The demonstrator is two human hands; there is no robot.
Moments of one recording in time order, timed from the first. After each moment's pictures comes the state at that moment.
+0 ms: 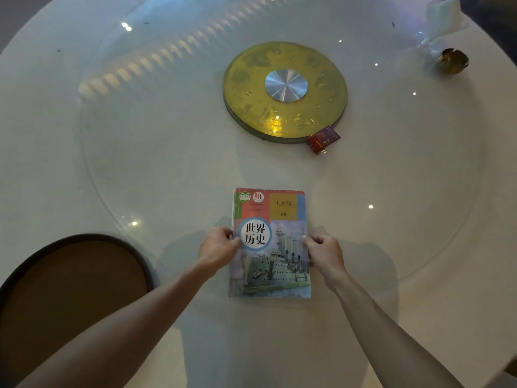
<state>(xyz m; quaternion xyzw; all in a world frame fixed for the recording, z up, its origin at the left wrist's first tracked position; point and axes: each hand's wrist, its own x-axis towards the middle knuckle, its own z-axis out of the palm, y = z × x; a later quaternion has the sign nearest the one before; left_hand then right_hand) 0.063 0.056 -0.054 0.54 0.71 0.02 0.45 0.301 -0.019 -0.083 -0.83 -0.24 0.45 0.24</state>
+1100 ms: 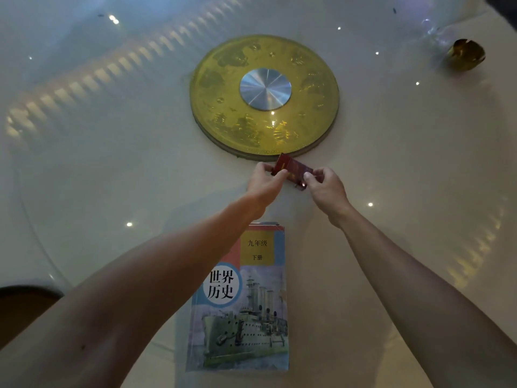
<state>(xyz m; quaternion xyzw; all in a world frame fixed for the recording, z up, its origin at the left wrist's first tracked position) 0.263 0.237 -0.071 0.44 0.64 0.20 0.60 0.413 0.191 -0.084 -0.79 -0.35 0.40 0.30</state>
